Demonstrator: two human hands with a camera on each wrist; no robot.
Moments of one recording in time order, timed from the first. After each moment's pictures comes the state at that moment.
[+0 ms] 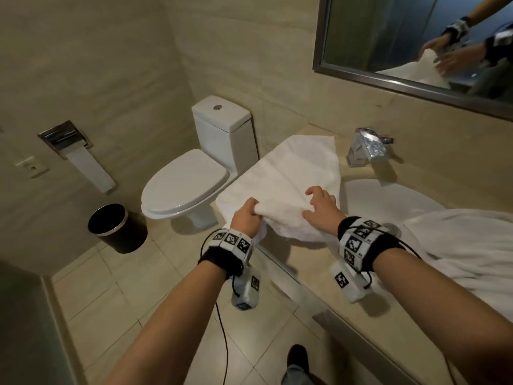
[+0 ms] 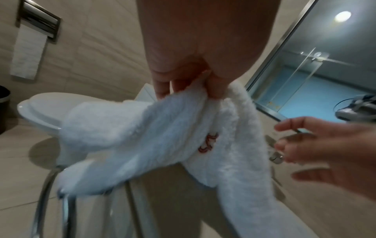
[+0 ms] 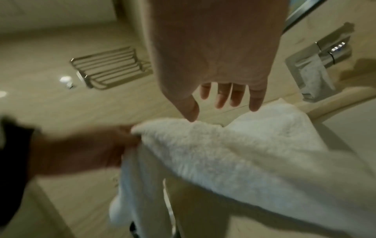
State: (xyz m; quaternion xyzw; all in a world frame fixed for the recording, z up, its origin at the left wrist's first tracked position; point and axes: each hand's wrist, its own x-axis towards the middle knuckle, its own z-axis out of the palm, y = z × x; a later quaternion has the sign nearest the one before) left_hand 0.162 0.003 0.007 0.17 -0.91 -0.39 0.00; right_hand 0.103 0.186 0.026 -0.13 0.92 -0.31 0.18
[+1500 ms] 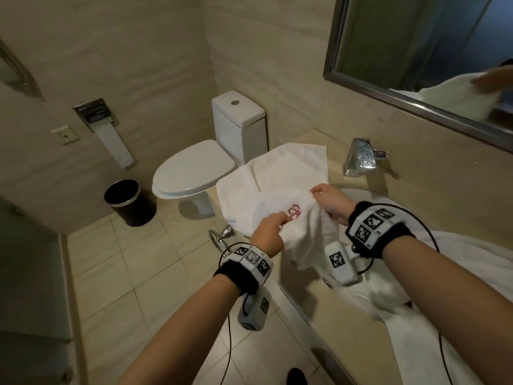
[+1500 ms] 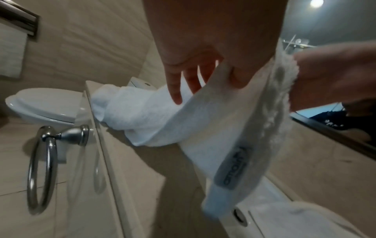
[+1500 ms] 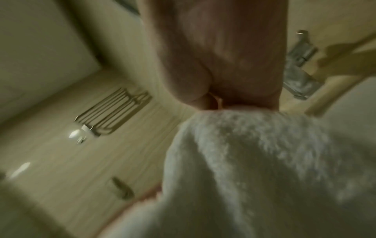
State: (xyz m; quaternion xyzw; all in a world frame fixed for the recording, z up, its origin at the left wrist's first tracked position) left_hand 0.193 0.128 0.023 0.12 -0.92 -0.37 0.00; right_hand 0.068 0.247 0.059 -0.10 0.85 -0.44 0.28
